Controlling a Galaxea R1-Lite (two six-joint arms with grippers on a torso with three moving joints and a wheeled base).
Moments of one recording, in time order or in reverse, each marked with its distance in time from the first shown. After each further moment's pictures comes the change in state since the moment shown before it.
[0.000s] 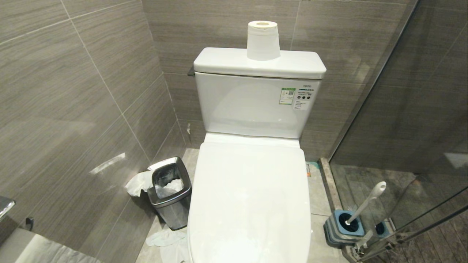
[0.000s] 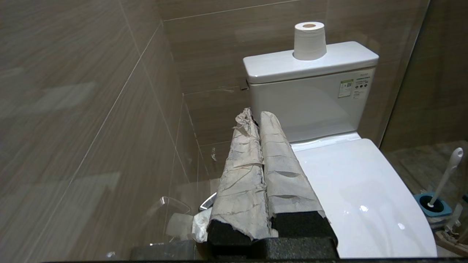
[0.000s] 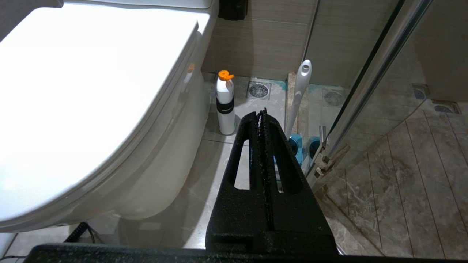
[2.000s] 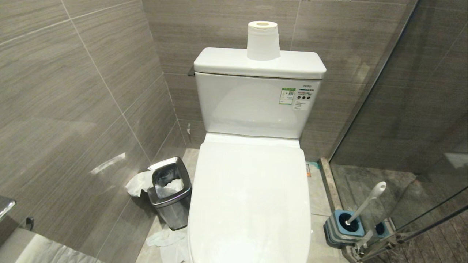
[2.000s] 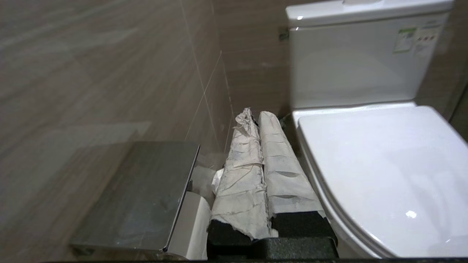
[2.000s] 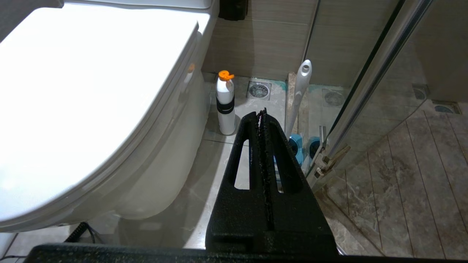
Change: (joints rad) left arm 0.171 -0.555 0.716 -0.194 0.046 -0.033; right arm 0.000 0.000 0.000 0.000 0.001 0.000
